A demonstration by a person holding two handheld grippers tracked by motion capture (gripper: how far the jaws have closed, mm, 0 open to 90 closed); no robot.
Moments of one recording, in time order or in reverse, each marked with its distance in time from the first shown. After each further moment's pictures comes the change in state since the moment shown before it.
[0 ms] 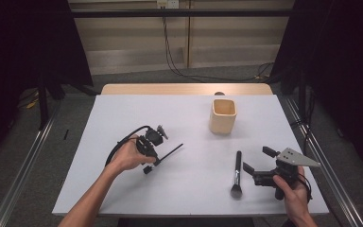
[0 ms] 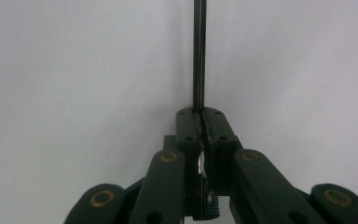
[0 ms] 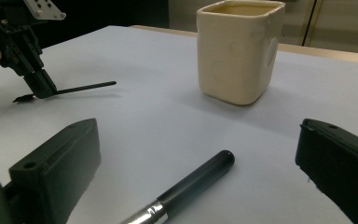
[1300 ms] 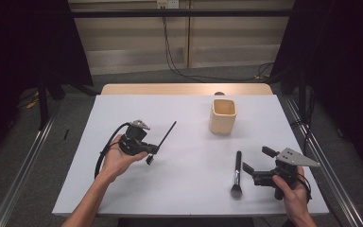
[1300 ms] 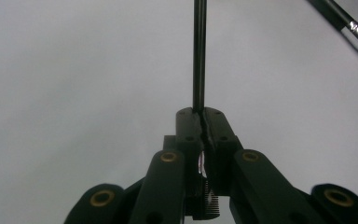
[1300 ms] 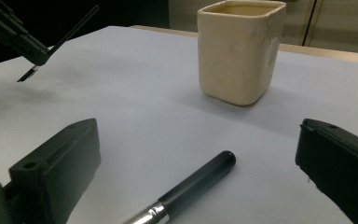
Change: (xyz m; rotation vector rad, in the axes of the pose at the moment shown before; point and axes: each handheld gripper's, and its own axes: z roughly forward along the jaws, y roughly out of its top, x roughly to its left) left arm 0.005 -0.041 -0.034 -0.486 0.000 -0.069; right arm 0.001 0.000 0.001 -0.003 -0.002 -0.001
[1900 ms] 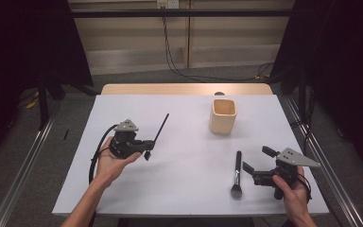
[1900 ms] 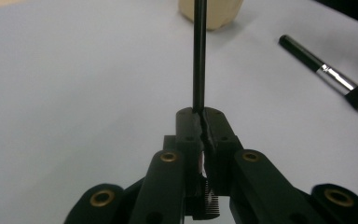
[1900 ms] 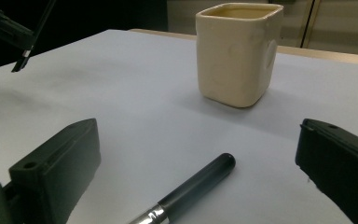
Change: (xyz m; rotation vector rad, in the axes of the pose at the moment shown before) left arm -0.004 -0.018 -0.027 -0.230 0.004 0.032; right arm 0.000 0.000 0.000 -0.013 -0.003 0.007
